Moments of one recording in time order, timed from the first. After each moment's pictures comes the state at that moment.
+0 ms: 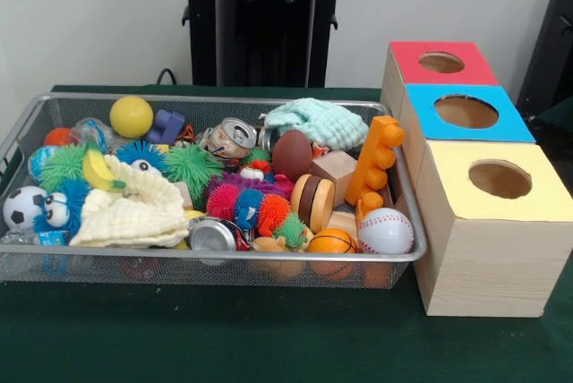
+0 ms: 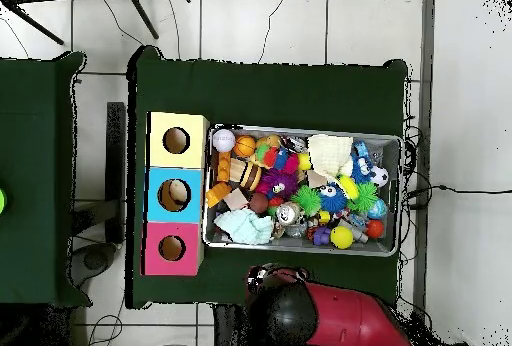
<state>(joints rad) -0.53 -1.09 0.16 2.24 -0.25 0.54 1.57</state>
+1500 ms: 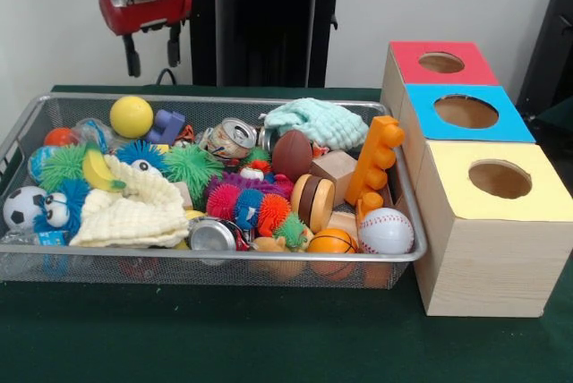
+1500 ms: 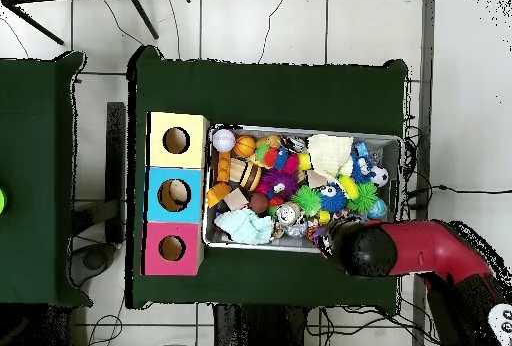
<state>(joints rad) -0.94 -0.82 0.55 1.93 -0.69 0.75 1.23</state>
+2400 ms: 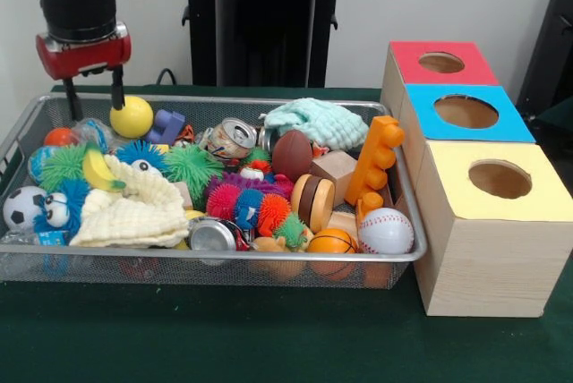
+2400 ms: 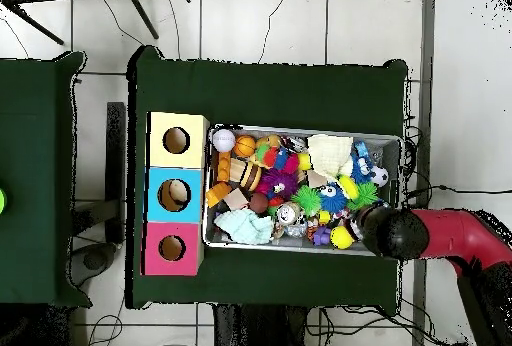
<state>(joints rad) -1.05 -0.66 0.60 1.76 -0.81 0.76 1.17</state>
